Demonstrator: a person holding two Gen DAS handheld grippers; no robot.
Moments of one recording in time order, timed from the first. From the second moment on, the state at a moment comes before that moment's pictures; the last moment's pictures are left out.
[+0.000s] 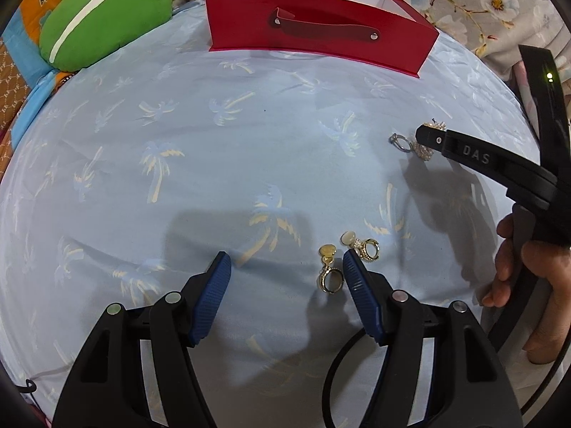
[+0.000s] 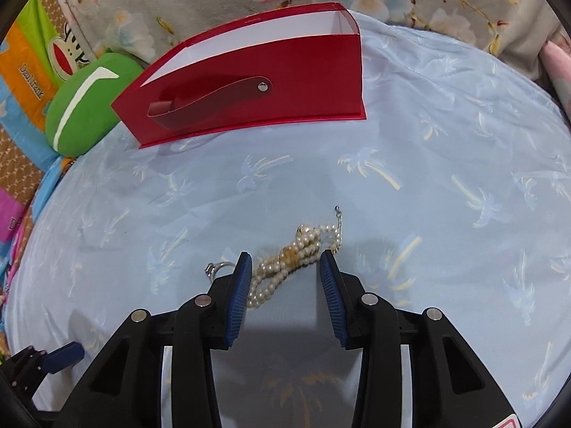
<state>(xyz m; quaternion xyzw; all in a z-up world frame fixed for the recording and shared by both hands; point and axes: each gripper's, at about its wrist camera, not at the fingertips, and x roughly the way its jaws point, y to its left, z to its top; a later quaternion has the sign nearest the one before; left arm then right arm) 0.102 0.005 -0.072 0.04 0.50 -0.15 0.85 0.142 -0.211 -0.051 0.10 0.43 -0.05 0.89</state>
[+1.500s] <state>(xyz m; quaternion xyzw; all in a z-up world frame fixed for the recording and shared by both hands) 0.167 -0.116 -0.069 0.16 0.47 -0.23 0.83 0.041 -0.258 -0.050 0.14 0.43 -0.06 0.89</state>
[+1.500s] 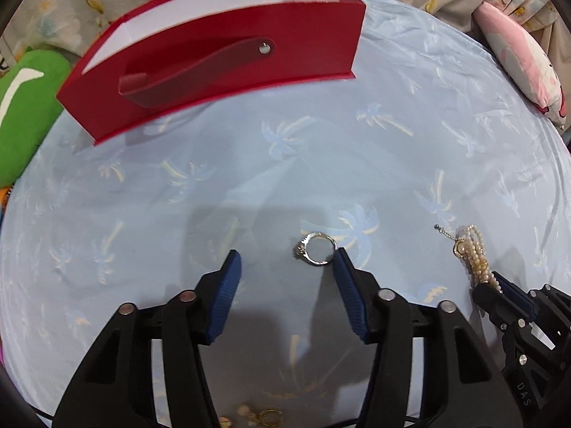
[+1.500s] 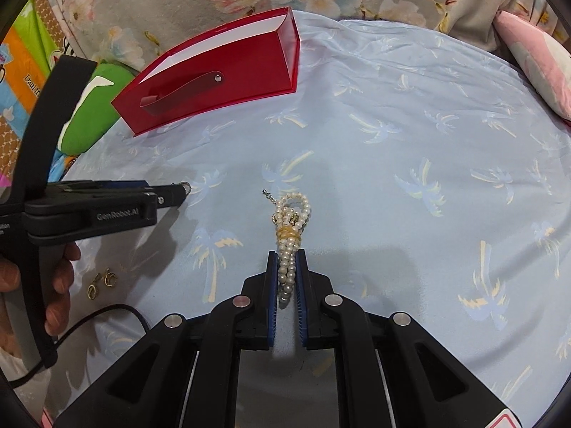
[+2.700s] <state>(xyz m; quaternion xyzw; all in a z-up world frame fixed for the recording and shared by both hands) 0.178 -0.117 -0.069 0.10 0.46 -0.25 0.85 0.043 -0.256 -0.041 0.15 0.42 -0.05 0.90</state>
